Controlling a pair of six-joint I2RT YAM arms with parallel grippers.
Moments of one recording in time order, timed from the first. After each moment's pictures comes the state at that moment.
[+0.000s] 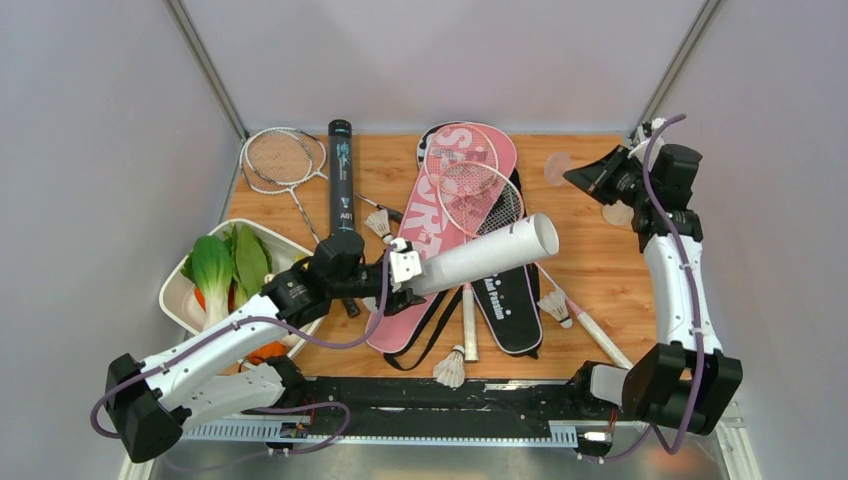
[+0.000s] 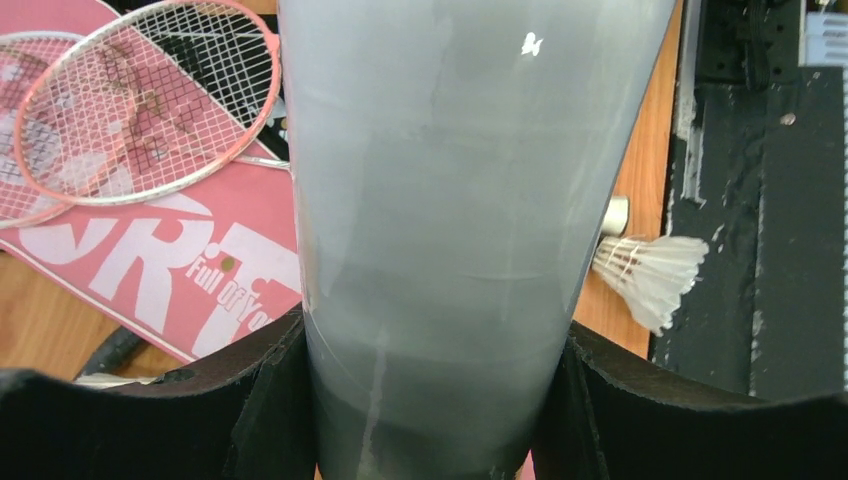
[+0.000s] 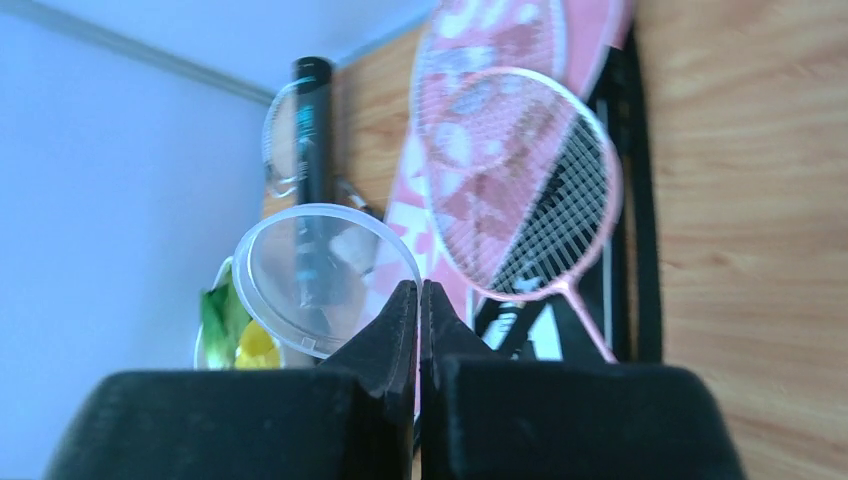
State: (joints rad) left arm -0.82 0.95 0.76 -0.25 0.43 0.33; right arm -0.22 1.25 1.12 -0.29 -0.63 0.60
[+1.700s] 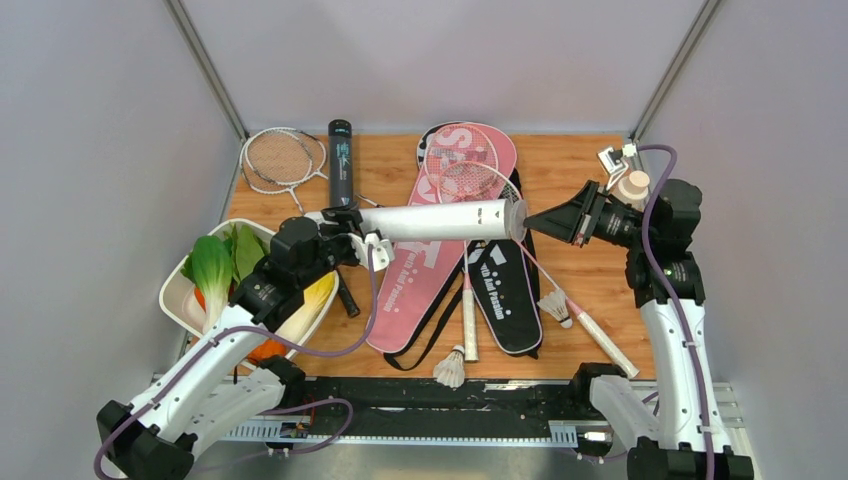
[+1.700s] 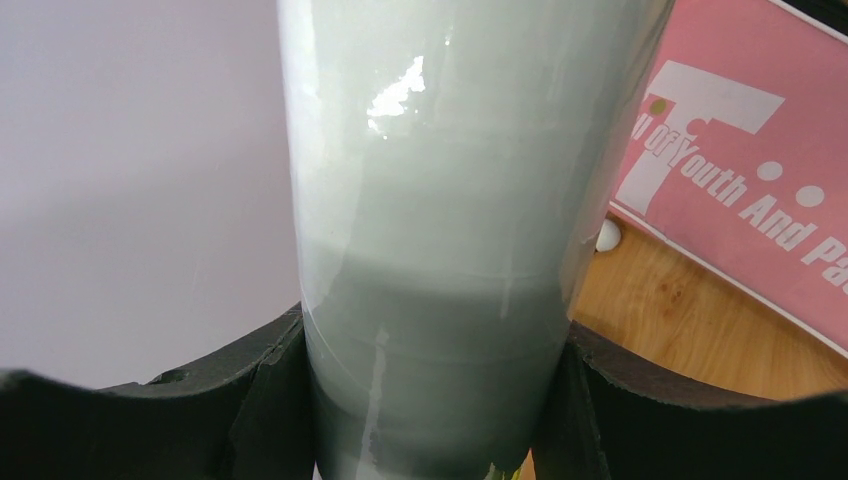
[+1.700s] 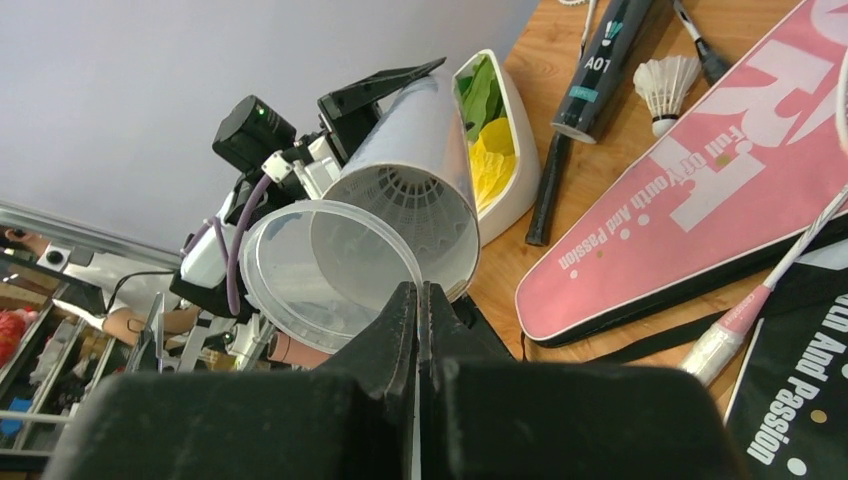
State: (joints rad) left arm -0.56 0.83 0.76 -0.21 0.12 1.00; right arm -0.06 0.87 1.03 -0.25 -1.13 0.81
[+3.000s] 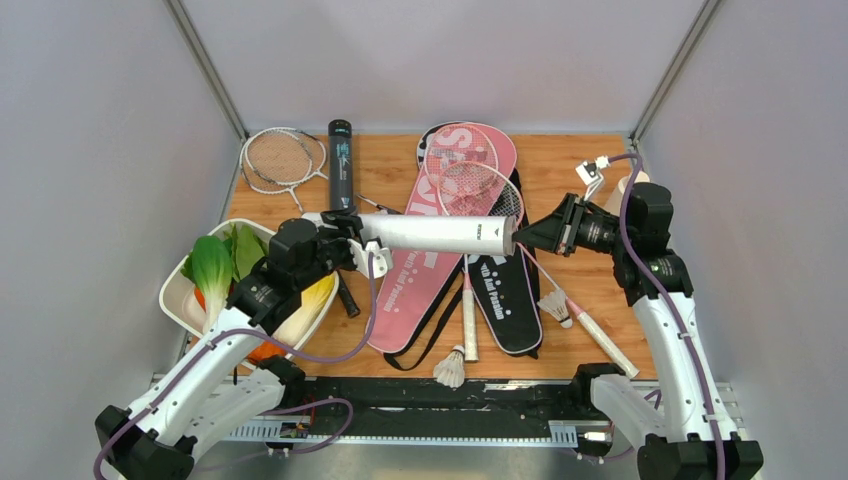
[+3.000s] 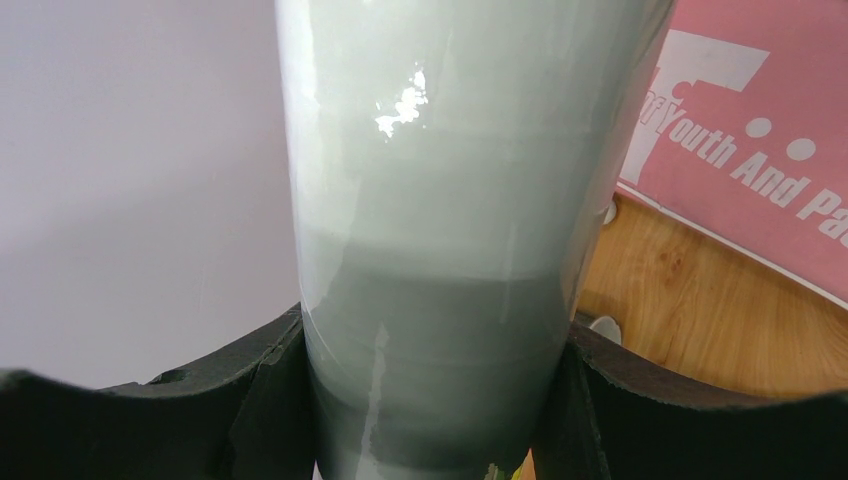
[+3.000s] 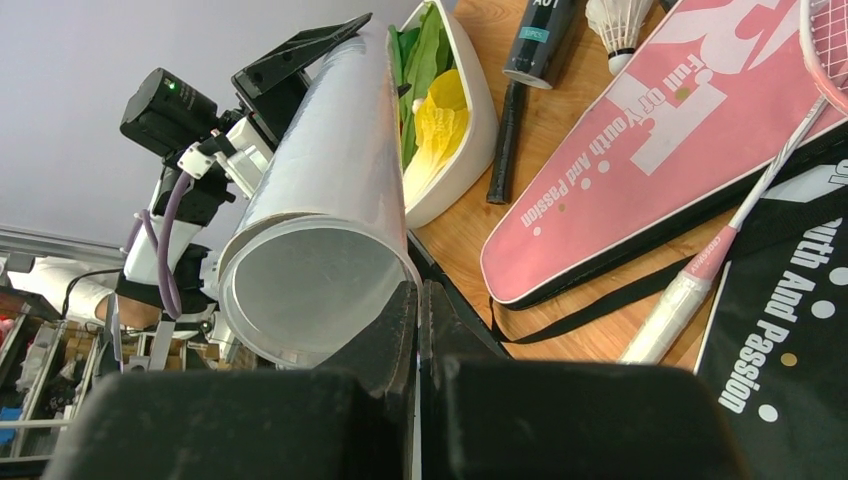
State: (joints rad) left arm -0.55 0.80 0.76 -0.28 0.14 1.08; right arm 0.05 0.90 0.98 -0.41 -1.03 0.65
